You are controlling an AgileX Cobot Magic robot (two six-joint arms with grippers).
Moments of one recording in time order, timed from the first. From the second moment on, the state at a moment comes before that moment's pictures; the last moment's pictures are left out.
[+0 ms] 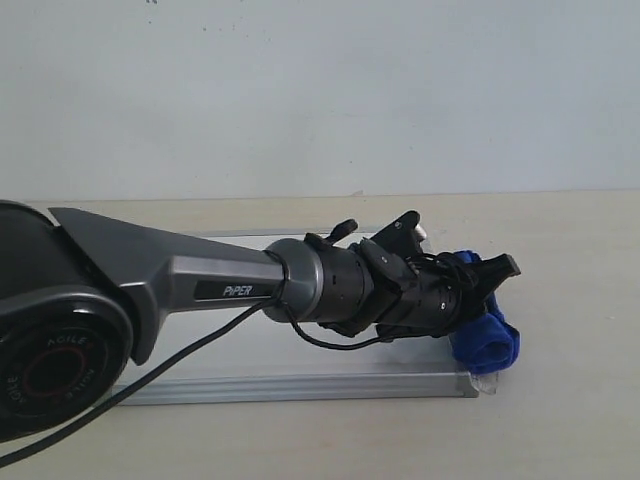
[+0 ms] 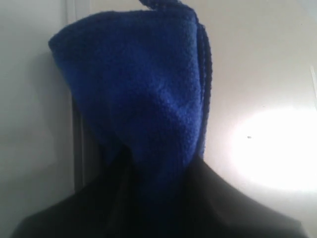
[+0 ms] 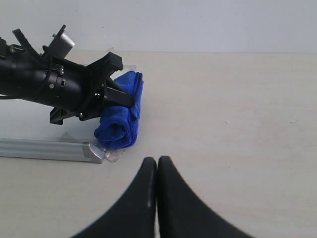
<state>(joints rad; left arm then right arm) -0.69 2.45 -1.76 -1.23 0.07 0.24 0.12 0.00 0.00 0.10 0.35 -0.07</state>
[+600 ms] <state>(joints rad) -0.69 2.46 -1.76 -1.23 0.07 0.23 0.12 0.00 0.00 0.10 0.35 -0.07</state>
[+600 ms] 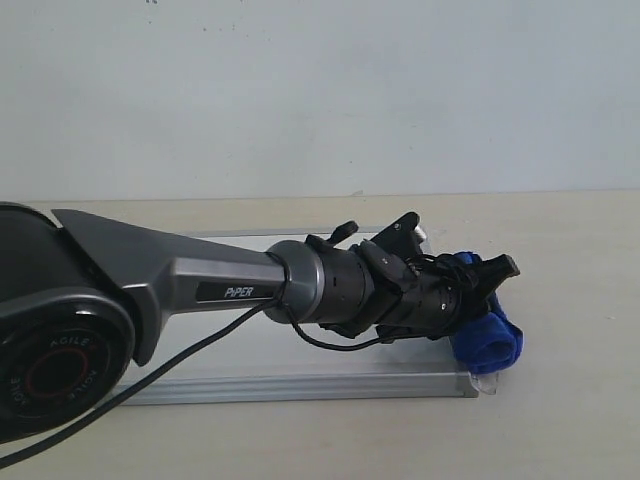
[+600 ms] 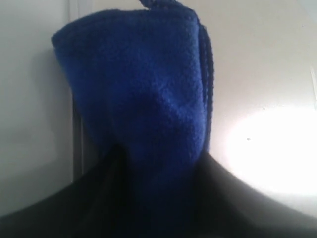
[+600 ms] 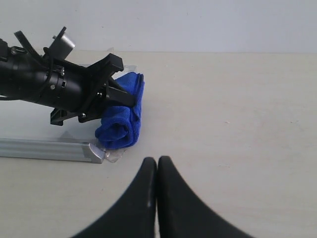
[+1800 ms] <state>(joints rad) -0.64 2.27 -1.61 -1.03 0.22 0.33 0.12 0.00 0.00 0.10 0.35 -0.07</state>
